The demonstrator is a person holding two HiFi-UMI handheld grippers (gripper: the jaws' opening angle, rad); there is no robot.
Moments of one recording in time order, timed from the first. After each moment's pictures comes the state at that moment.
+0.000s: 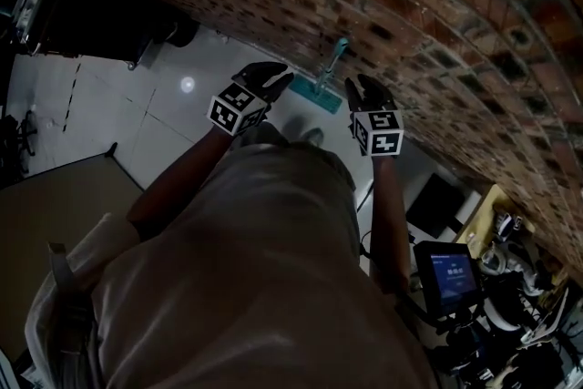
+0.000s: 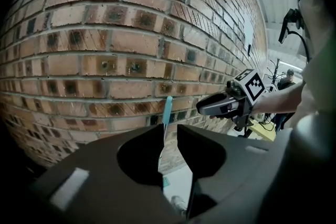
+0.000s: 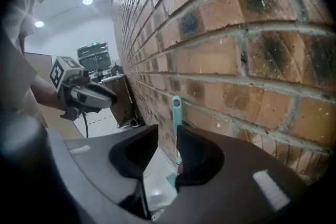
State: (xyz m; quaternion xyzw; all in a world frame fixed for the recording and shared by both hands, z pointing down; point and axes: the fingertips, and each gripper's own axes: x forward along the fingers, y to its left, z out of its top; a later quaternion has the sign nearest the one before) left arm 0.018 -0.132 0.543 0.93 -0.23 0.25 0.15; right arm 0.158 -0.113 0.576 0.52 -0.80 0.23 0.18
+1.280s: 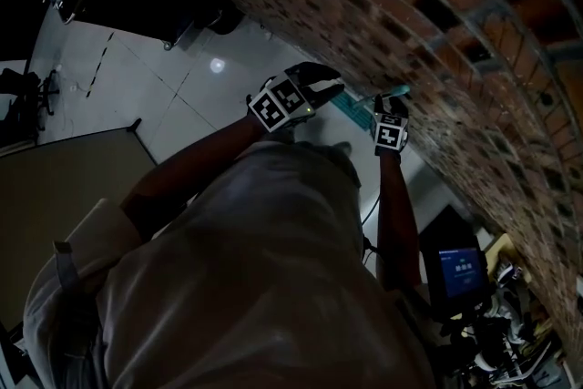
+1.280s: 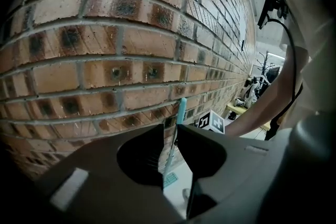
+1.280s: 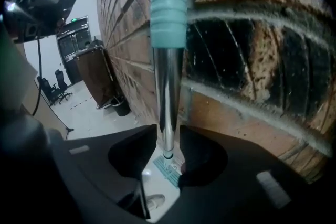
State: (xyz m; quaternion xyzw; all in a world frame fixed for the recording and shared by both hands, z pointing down) left arm -0.001 -0.191 0.535 0.94 -0.17 0.28 0.11; right arm 0.125 -0.188 0.765 0.55 -0.73 0.28 0.29
